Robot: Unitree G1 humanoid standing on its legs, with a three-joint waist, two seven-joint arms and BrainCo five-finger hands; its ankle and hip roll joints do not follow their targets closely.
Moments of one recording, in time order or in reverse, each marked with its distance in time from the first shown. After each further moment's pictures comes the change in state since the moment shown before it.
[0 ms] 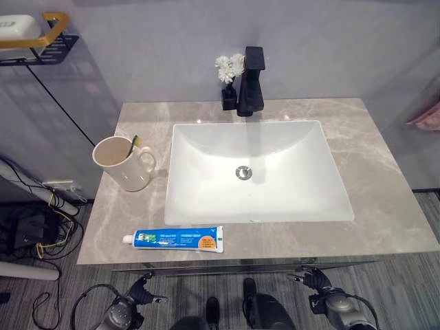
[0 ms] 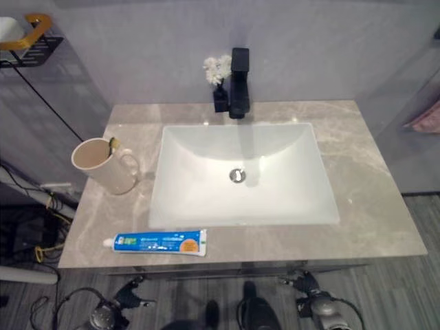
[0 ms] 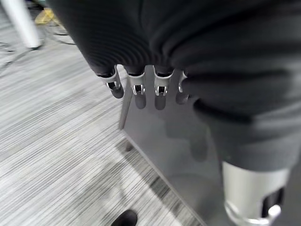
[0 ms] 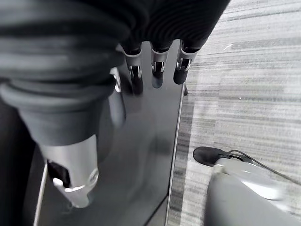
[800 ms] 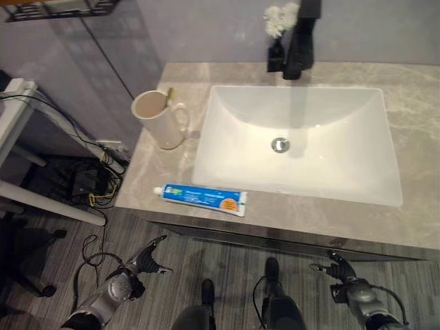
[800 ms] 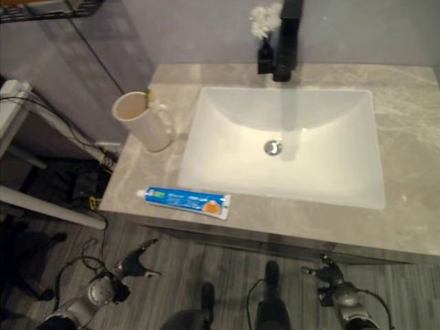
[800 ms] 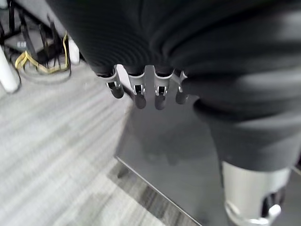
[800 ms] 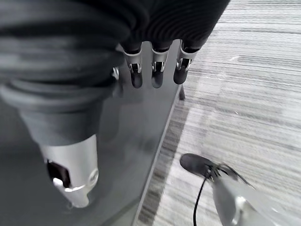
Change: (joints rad) left arm 0.010 0.260 -0.019 -0.432 0.172 -0.089 0.009; right arm -0.043 -0.066 -0.065 0.025 -0.035 -0.013 -0.033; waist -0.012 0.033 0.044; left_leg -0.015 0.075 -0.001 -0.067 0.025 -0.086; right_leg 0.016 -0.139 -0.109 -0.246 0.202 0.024
